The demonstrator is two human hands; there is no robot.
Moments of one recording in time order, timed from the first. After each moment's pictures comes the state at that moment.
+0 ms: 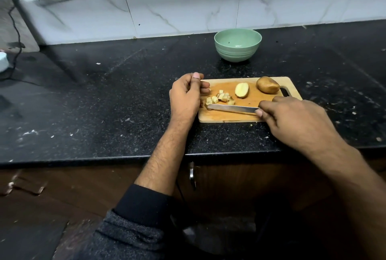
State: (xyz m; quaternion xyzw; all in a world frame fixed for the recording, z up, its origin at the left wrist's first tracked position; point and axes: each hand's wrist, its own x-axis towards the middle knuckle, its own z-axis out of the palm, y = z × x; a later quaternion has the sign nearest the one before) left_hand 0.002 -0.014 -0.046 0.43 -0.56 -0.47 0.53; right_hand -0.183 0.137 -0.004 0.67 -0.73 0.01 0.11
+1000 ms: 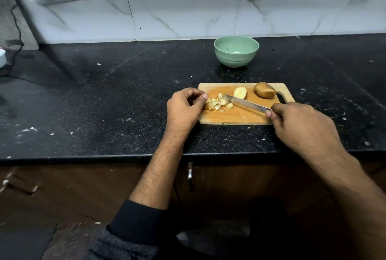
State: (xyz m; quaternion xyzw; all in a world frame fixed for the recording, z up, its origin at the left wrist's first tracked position) left_hand 0.024 0.004 -0.051 0.49 -0.65 -0.36 0.46; right_hand -0.172 0.154 0.006 0.56 -0.83 0.05 0.06
